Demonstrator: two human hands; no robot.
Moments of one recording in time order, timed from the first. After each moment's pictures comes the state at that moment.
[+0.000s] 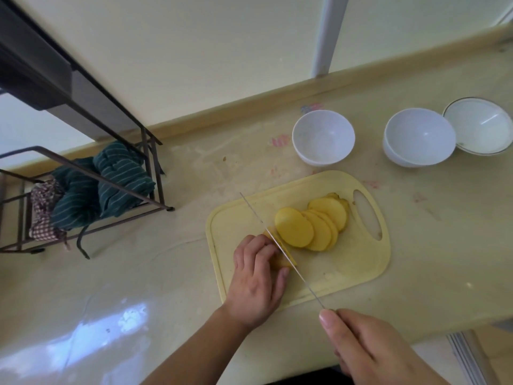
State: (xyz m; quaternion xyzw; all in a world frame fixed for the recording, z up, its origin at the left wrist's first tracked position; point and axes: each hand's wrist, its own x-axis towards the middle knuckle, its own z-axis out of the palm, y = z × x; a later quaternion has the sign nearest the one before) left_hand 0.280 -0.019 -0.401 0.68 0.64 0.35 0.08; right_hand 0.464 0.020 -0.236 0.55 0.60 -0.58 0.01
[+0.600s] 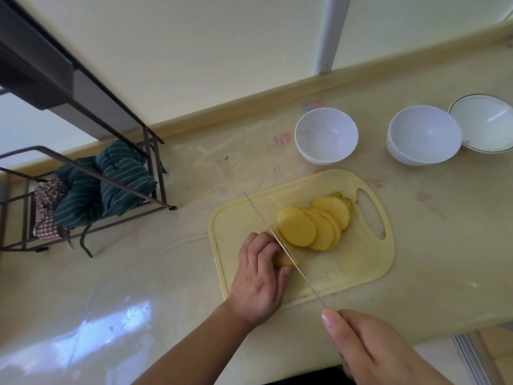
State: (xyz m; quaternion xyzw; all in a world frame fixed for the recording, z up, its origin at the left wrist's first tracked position) left_hand 0.279 -0.016 -0.406 0.69 0.63 0.36 0.08; right_hand 0.463 0.014 -0.243 0.55 0.68 -0.47 -0.09
